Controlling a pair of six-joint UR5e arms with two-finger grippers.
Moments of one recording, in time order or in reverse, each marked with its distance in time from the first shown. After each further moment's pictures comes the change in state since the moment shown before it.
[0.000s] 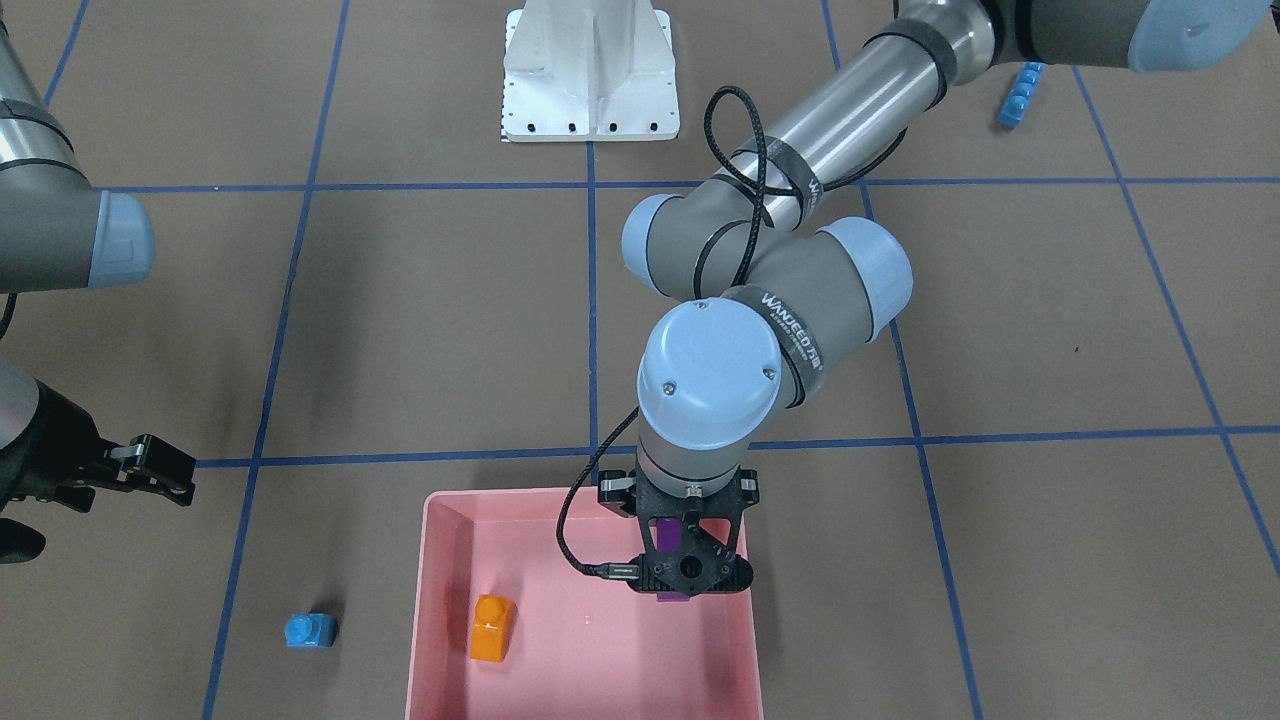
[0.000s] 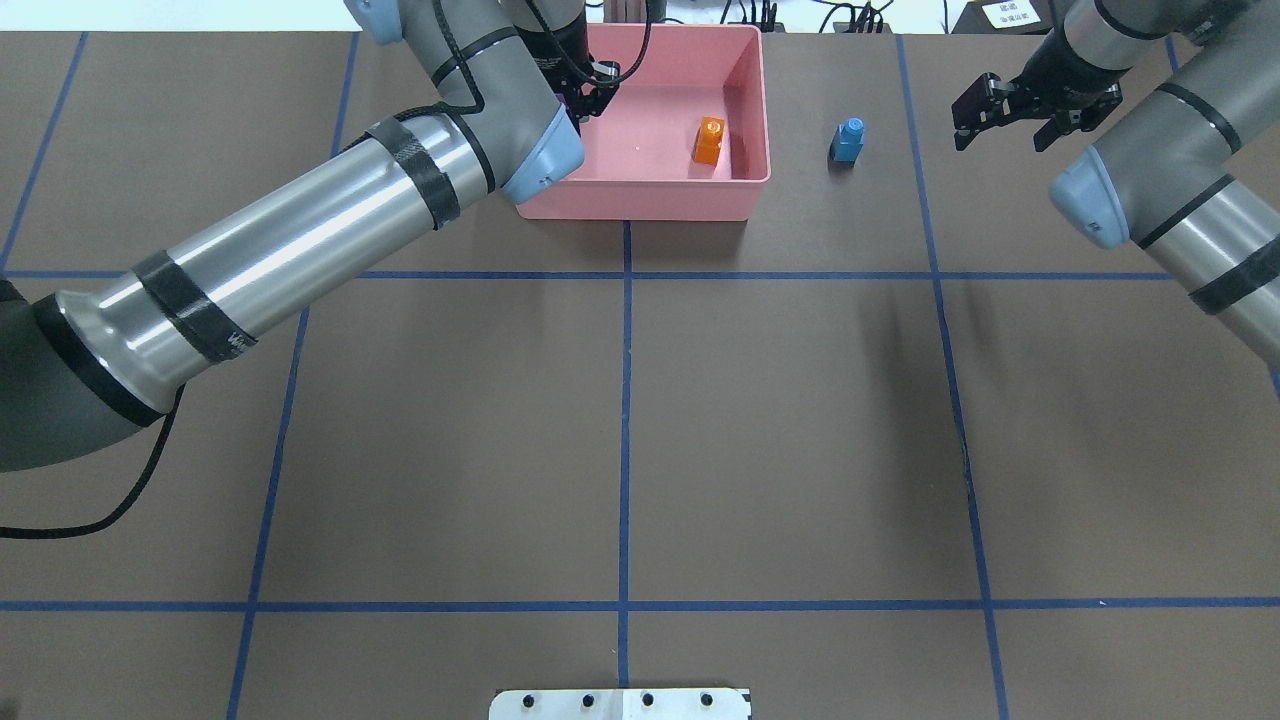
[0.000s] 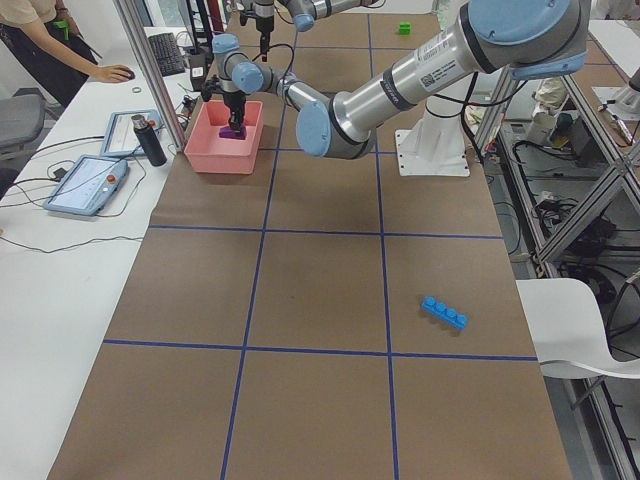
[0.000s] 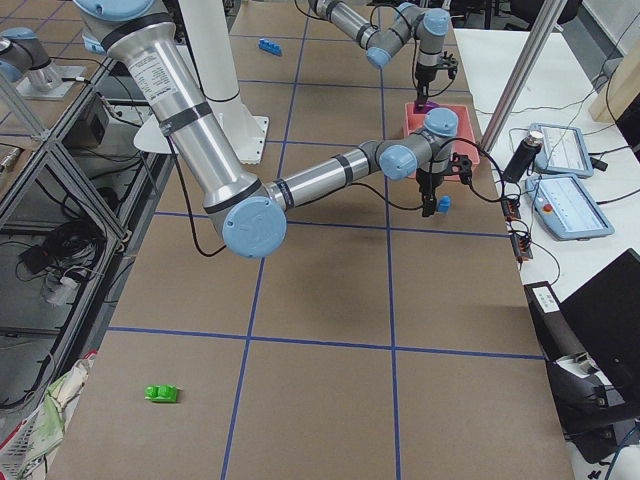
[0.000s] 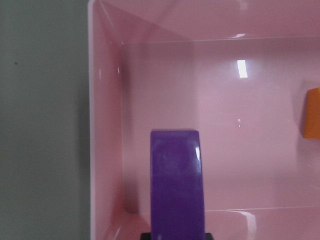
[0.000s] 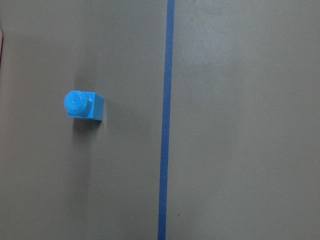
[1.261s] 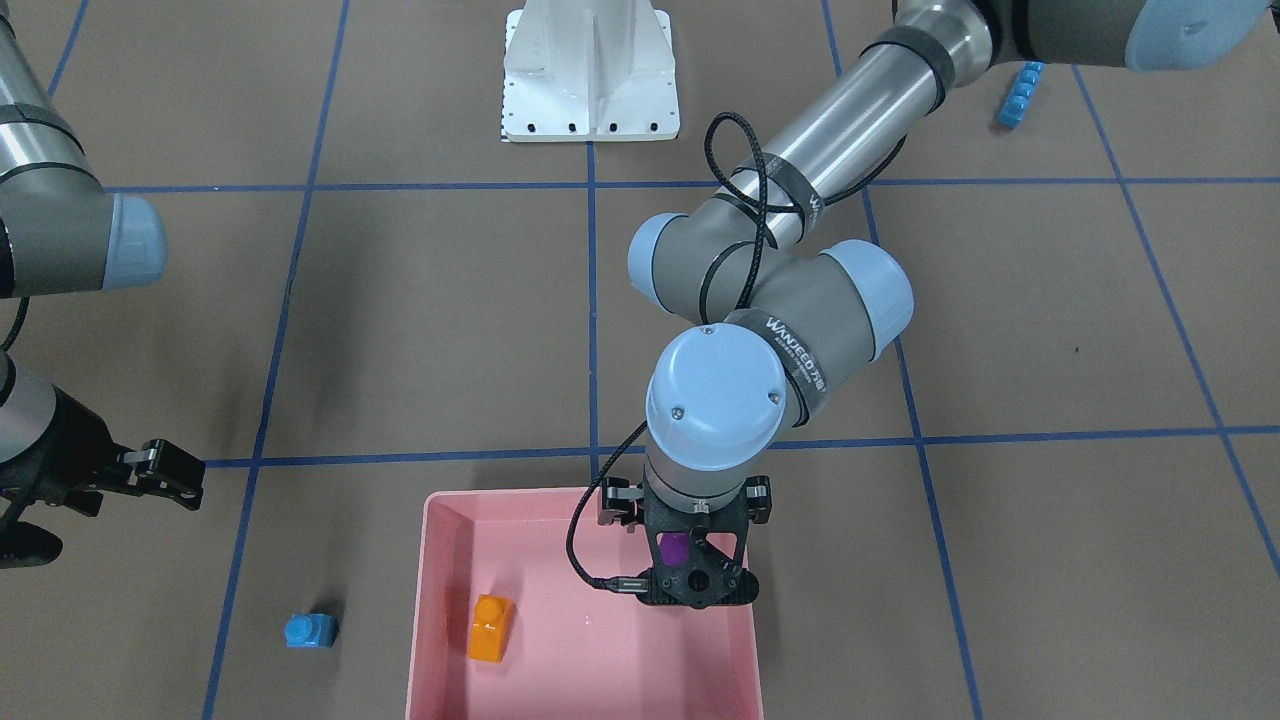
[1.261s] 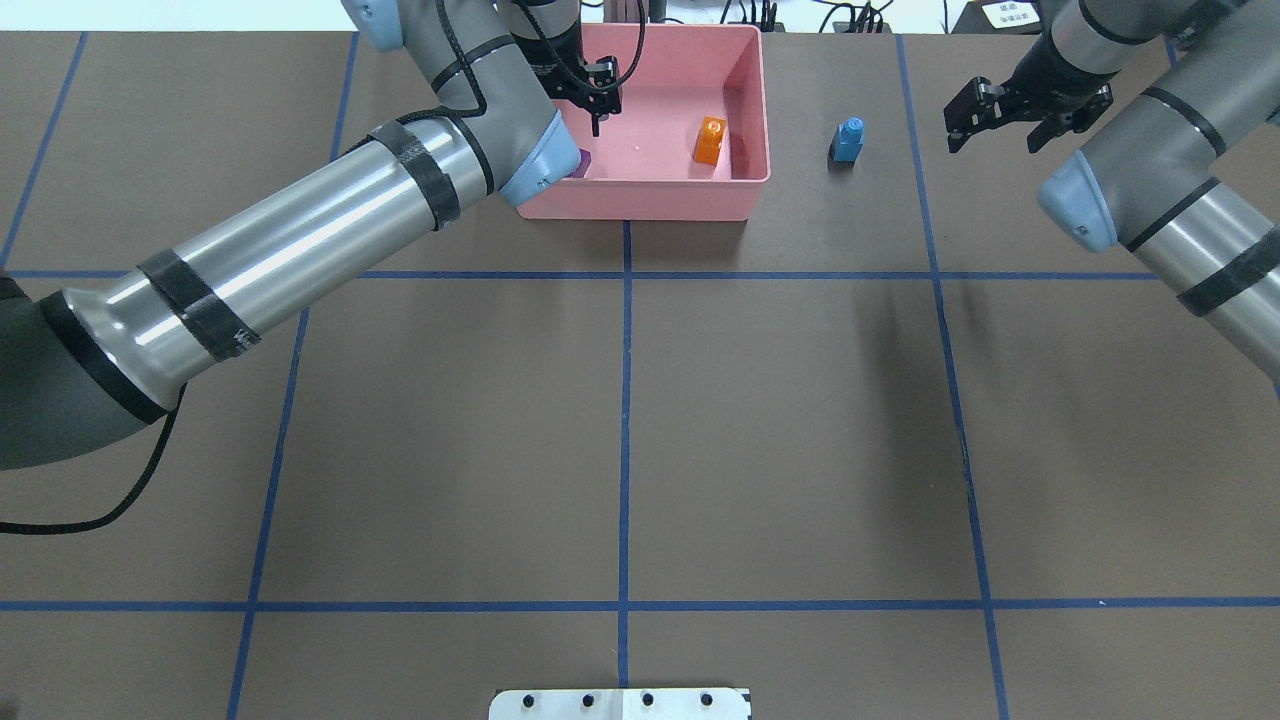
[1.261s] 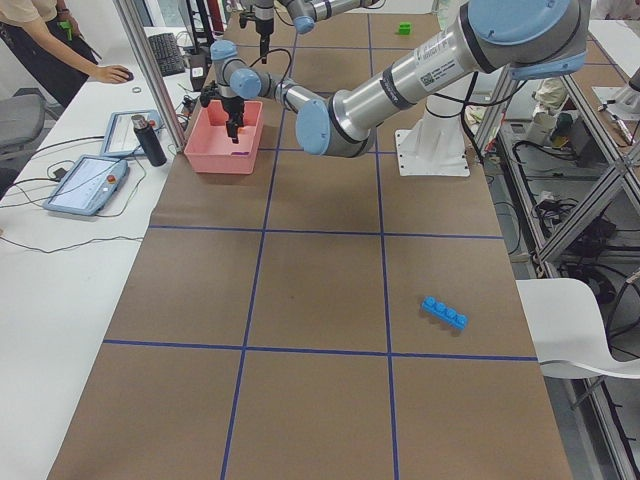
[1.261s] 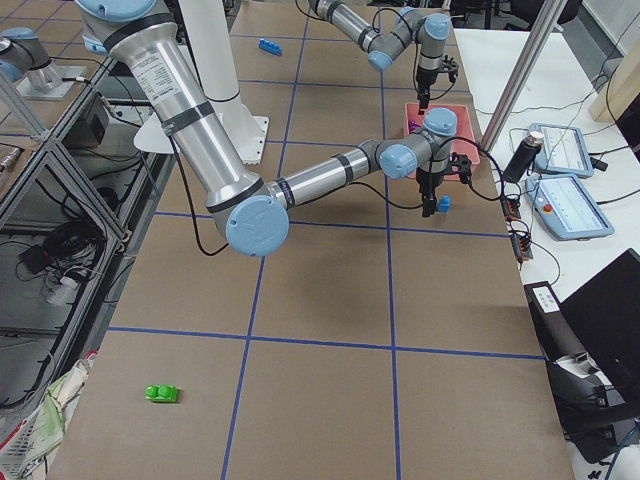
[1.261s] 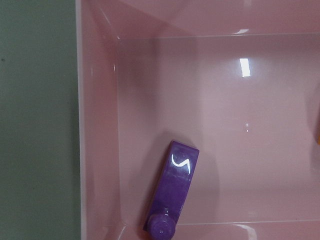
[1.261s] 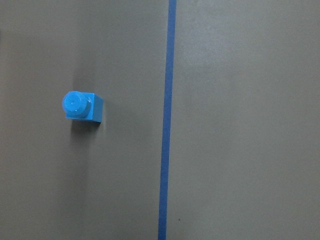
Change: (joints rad) left arm -0.001 -0.002 0.038 -0.031 0.000 0.007; right arm -0.020 0.038 -0.048 0.006 -0.035 0.004
